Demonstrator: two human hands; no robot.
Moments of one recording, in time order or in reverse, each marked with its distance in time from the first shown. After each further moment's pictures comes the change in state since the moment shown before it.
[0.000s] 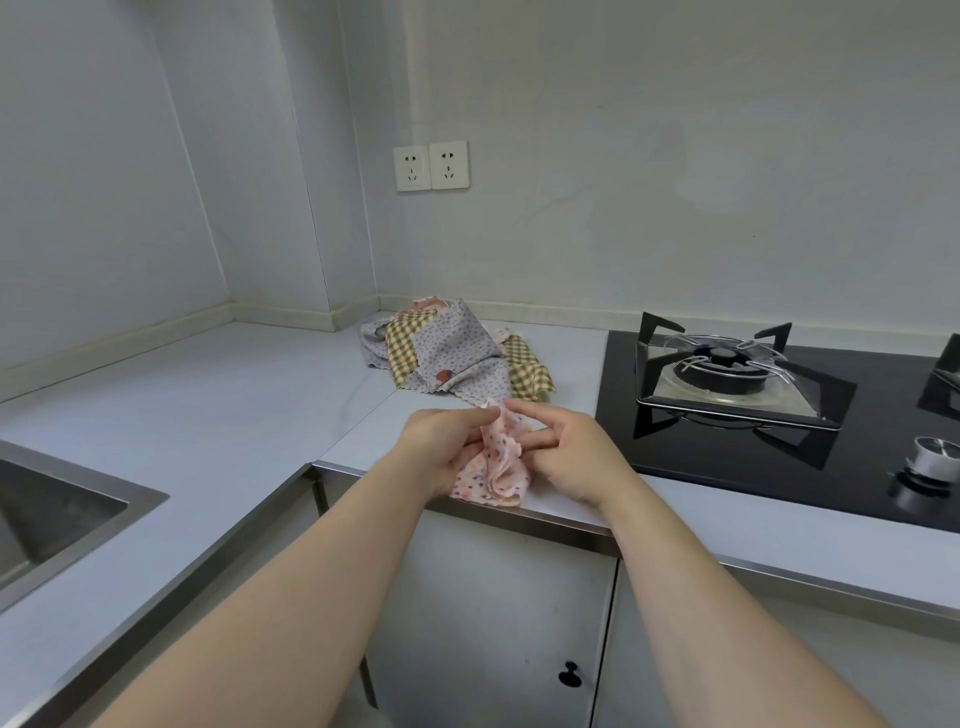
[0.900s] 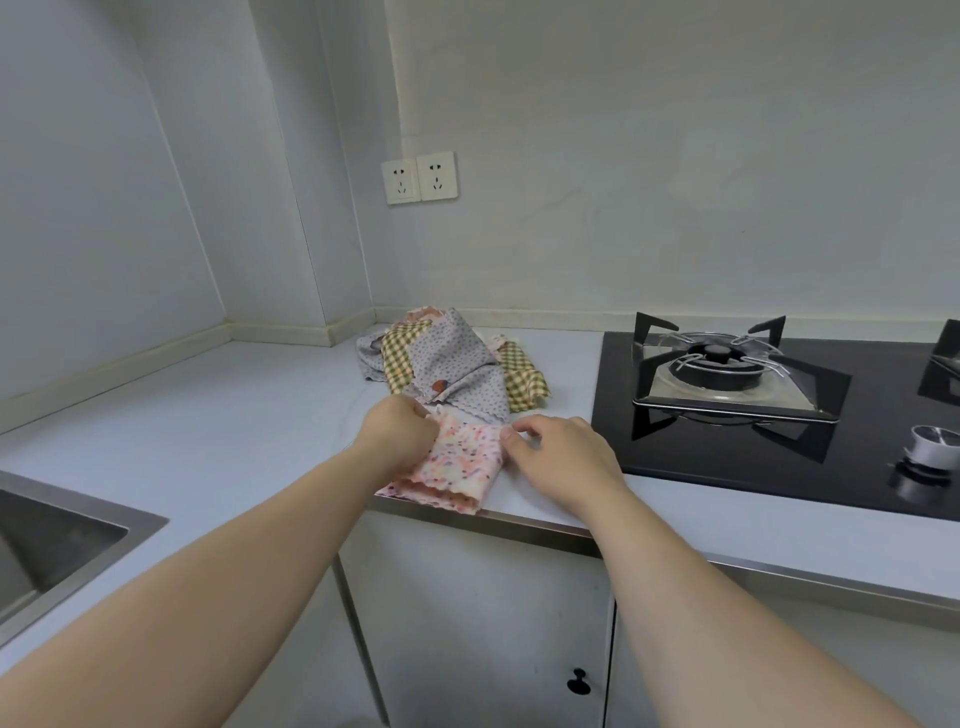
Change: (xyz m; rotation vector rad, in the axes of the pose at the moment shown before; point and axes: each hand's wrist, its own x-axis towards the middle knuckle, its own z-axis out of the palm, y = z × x) left_hand 0.028 0.025 -0.043 1.034 0.295 0.360; right_hand 0.006 -0.005 0.007 -0.571 0.167 0.040
